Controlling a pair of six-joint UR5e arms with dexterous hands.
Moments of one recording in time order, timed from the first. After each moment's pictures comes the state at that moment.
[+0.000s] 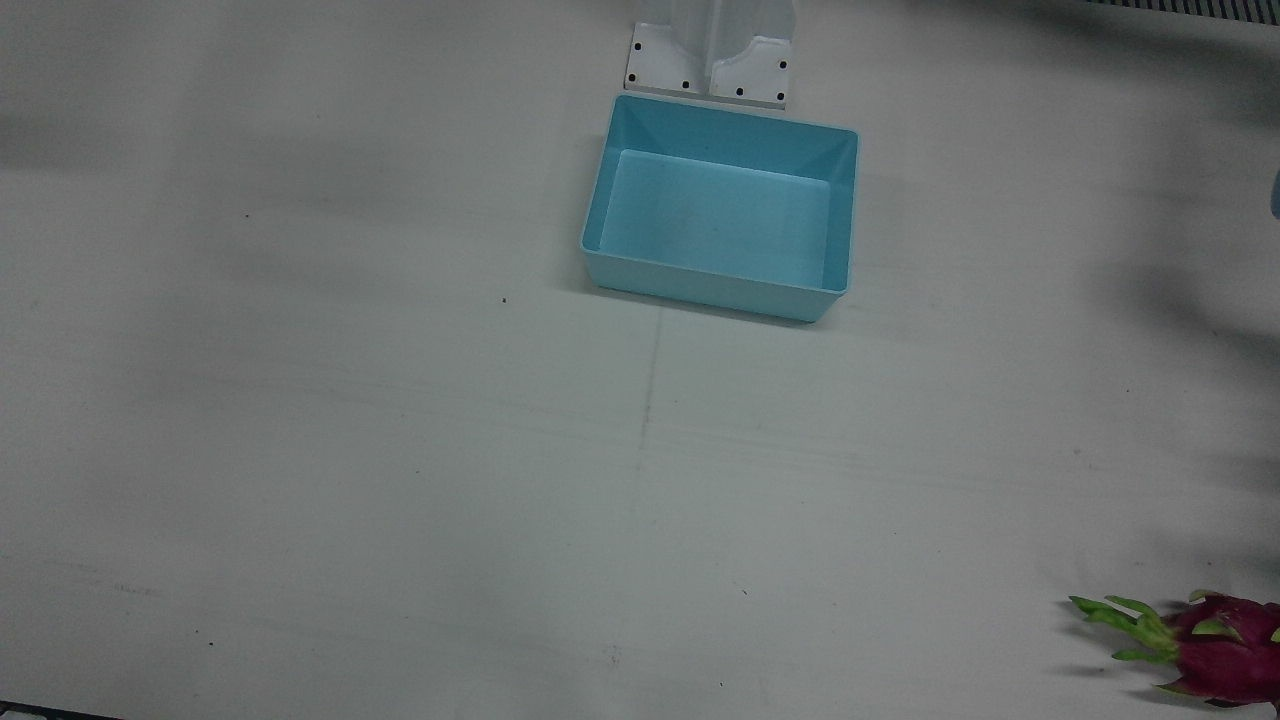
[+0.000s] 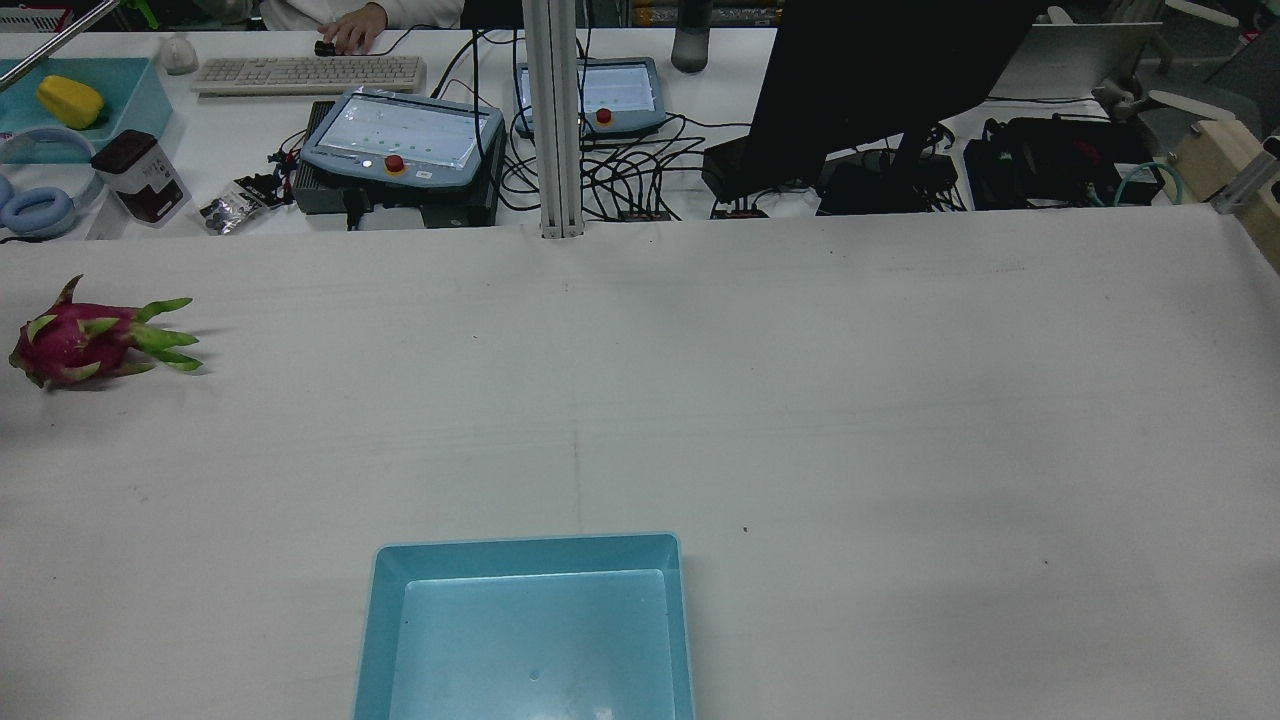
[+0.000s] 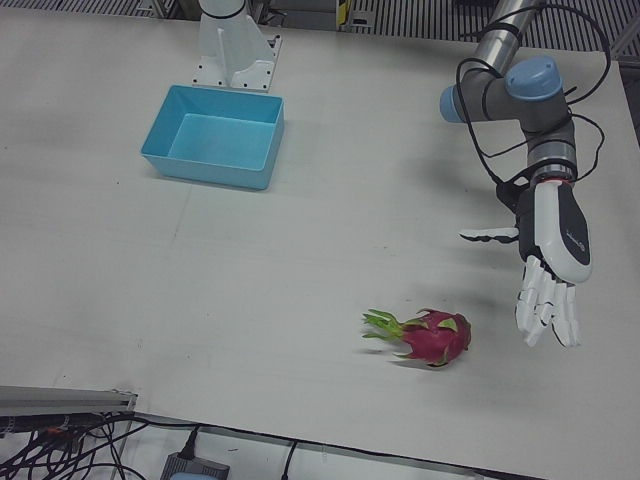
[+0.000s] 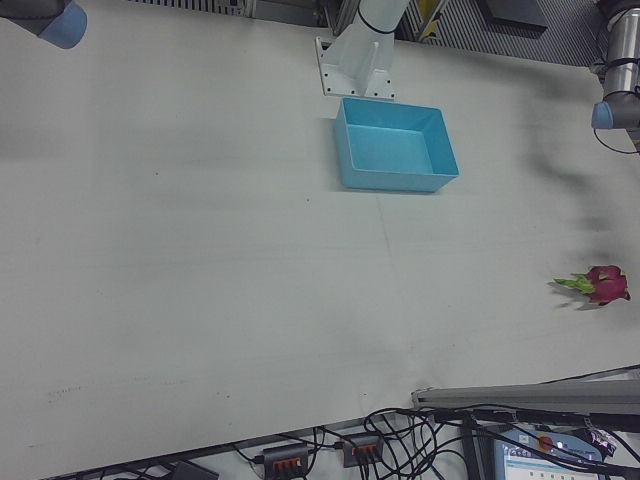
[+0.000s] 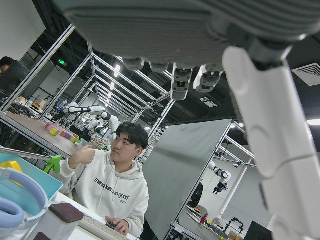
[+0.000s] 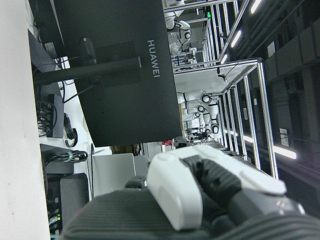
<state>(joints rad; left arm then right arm) -1.15 -1.53 -1.67 -0.21 1.15 1.10 1.47 -1.65 1.69 -3.22 -1.55 0.16</state>
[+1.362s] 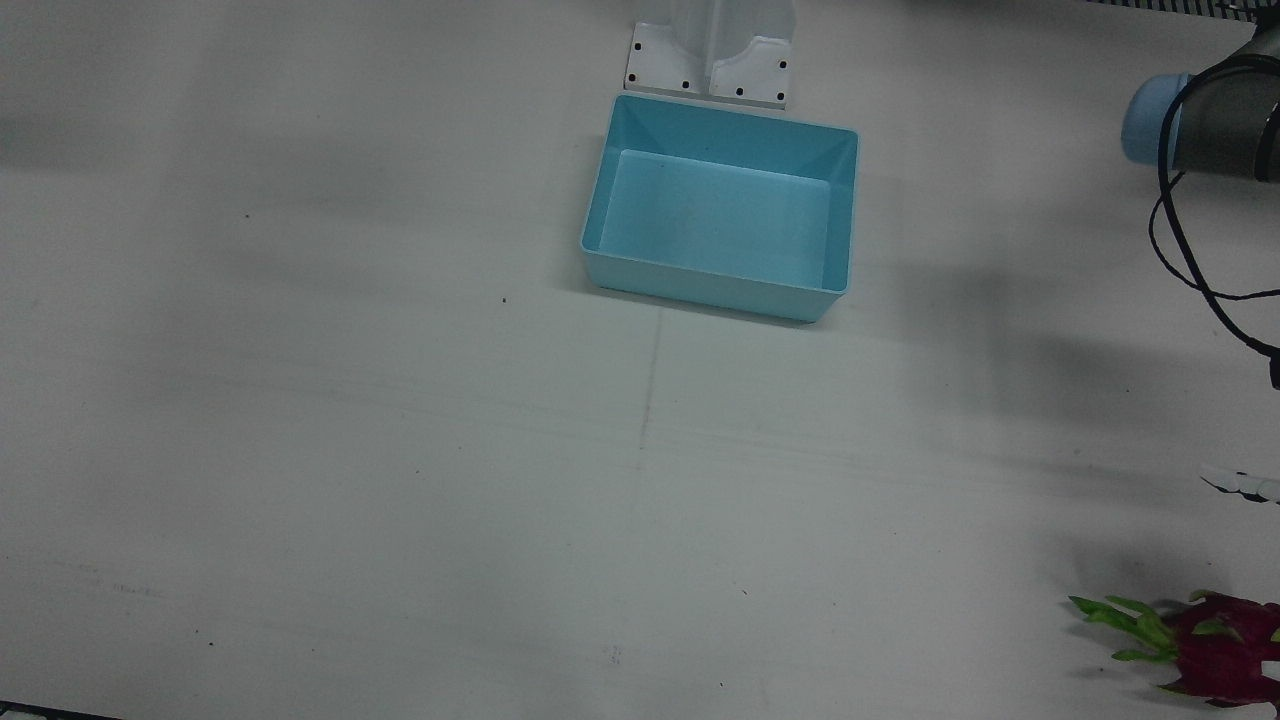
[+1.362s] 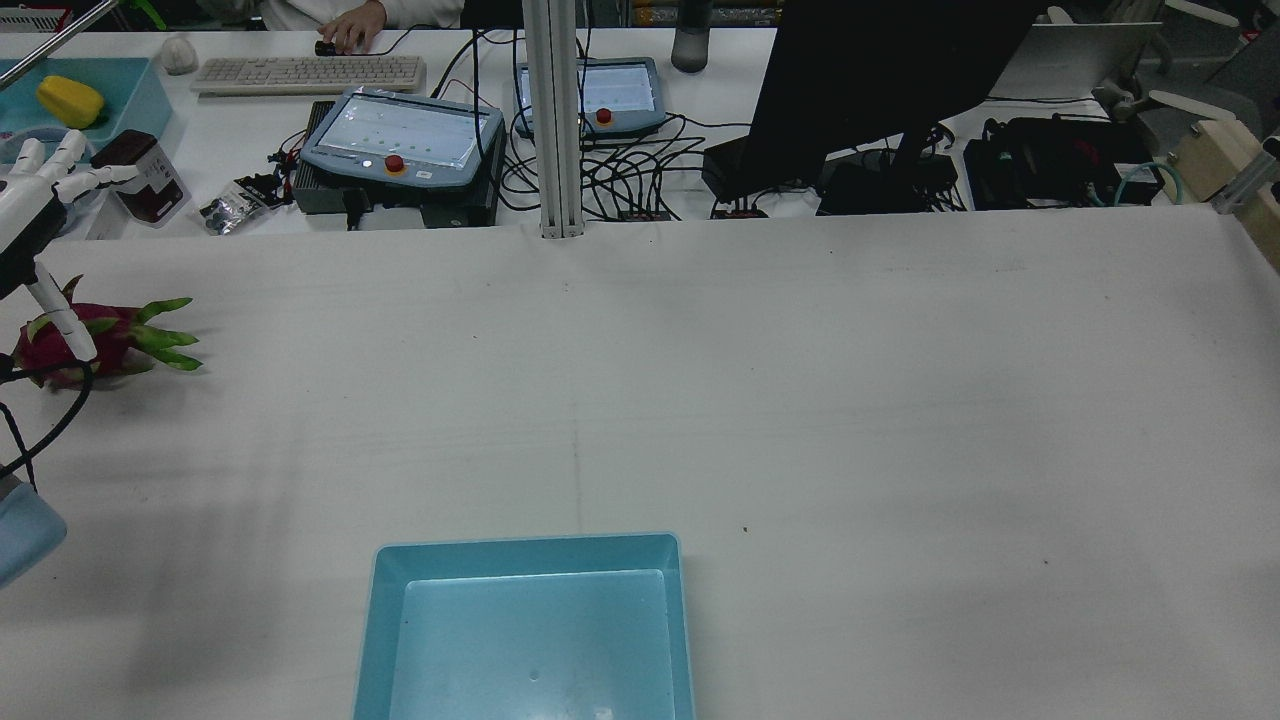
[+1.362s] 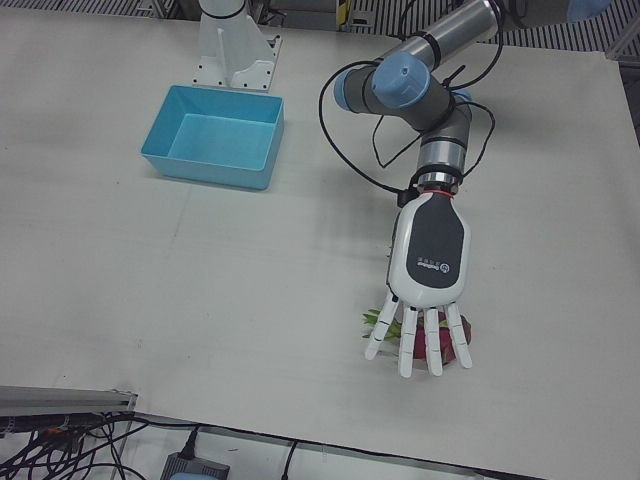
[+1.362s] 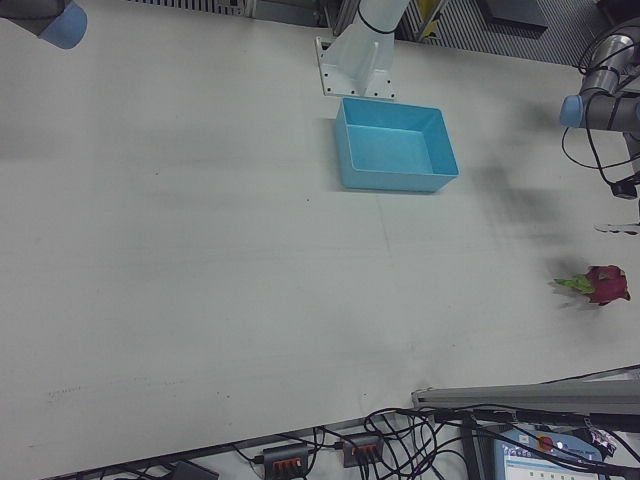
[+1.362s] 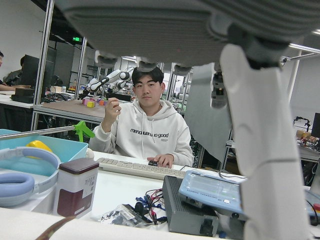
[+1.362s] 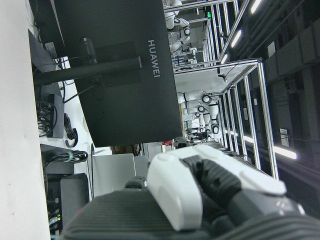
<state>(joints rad) -0.99 -1.90 -1.72 0.54 1.14 1.37 1.47 -1.65 1.69 -3.22 -1.55 0.16</state>
